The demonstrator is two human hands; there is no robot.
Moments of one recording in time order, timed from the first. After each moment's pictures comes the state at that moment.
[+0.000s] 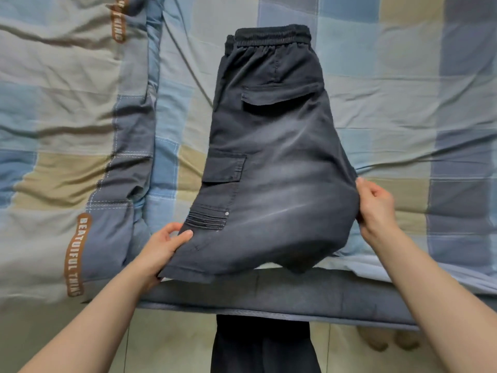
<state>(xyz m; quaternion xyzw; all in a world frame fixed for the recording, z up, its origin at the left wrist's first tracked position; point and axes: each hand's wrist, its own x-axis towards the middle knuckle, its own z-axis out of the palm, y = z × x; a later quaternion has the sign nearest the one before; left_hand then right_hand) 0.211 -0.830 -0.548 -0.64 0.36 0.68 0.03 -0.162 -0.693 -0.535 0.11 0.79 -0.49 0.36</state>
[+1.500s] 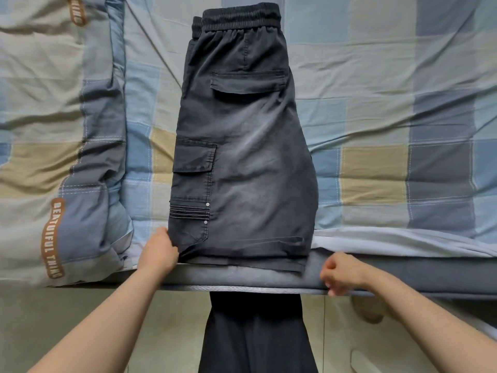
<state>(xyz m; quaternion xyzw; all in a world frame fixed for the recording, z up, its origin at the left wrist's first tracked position) 0.191 -0.767 -0.561 -0.67 0.61 0.32 0.28 -0.121 -0.534 -0.547 -0.12 0.70 0.06 0.70</state>
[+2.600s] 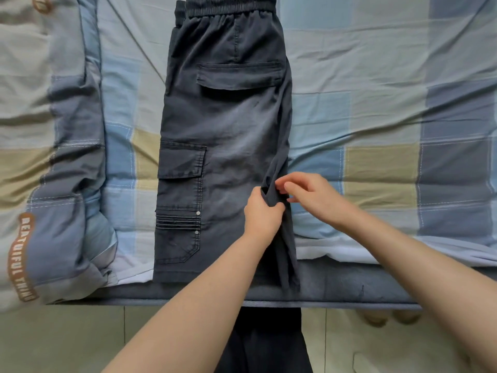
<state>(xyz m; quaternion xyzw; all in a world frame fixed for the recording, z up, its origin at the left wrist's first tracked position) -0.022 -0.718 -0.574 -0.61 0.50 0.61 0.02 -0.149 -0.680 -0.548 -0.29 0.72 -0.28 0.57</state>
